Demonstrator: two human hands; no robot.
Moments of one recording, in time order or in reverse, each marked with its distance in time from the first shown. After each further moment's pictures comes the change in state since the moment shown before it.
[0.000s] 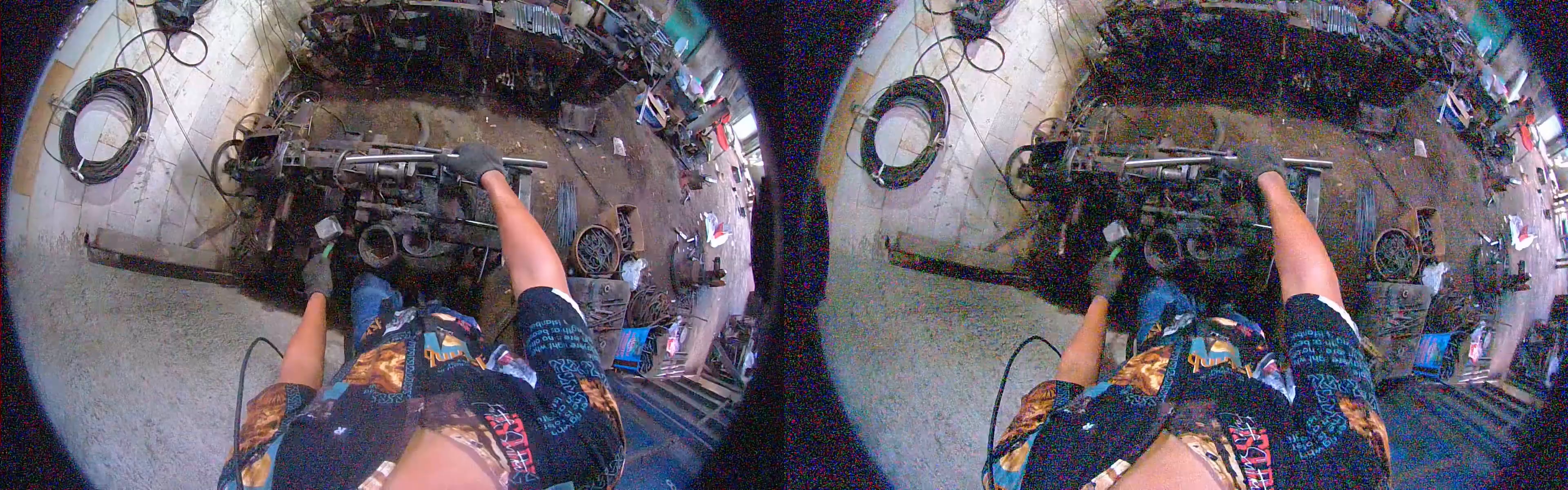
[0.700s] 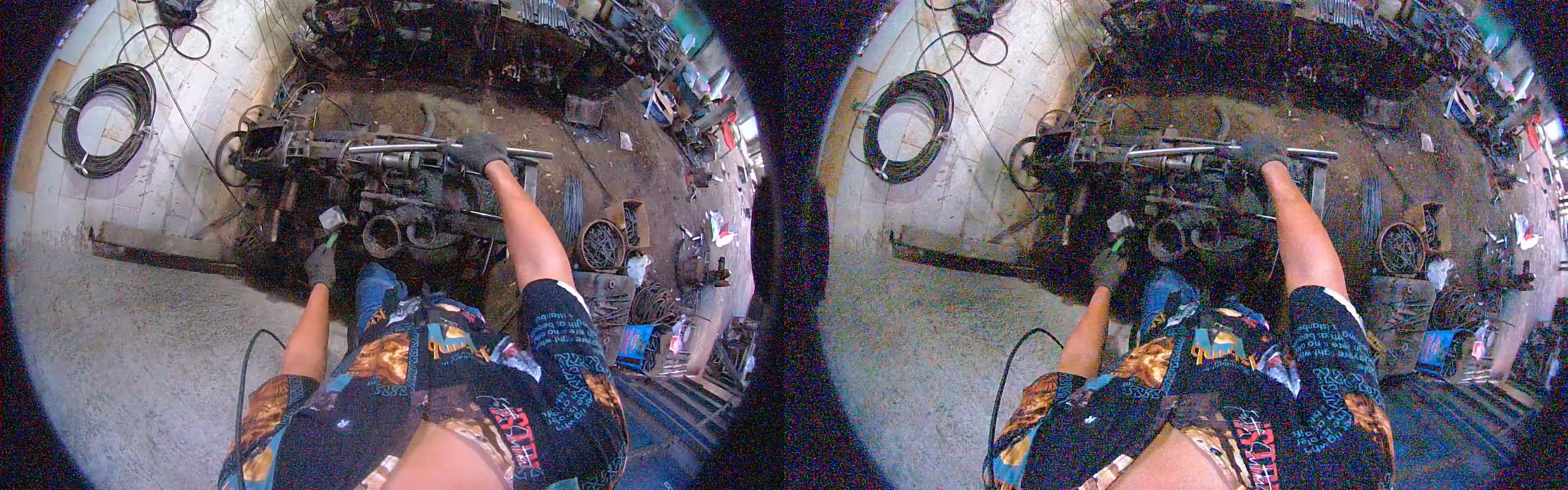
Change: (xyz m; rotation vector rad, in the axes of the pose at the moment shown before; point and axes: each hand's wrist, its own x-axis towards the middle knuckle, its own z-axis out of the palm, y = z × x) left_hand 0.007 -0.030 0.023 0.070 0.032 0.116; right_hand 0.016 0.011 0.024 0.015 0.020 0.012
